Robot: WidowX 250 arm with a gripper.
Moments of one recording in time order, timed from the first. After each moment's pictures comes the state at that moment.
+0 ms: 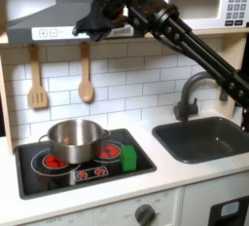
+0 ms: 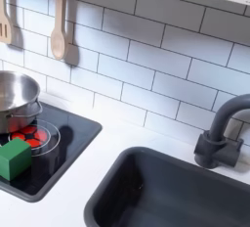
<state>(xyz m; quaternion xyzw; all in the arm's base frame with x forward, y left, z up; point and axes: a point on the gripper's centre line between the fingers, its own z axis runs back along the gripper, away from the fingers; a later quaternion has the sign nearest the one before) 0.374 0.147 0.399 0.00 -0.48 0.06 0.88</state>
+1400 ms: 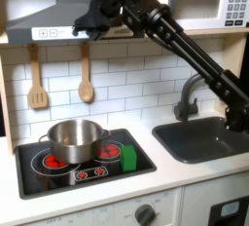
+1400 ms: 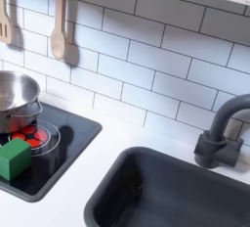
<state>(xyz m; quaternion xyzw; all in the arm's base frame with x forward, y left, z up) 0.389 0.146 0.399 -0.01 -0.47 0.05 0.88</state>
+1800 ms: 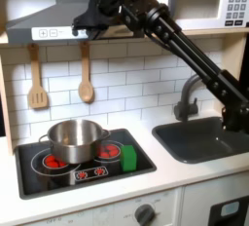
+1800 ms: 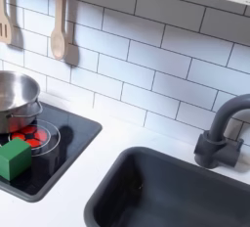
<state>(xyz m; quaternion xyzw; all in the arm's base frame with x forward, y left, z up) 0.392 0.147 0.400 -0.01 -0.47 0.05 0.88</state>
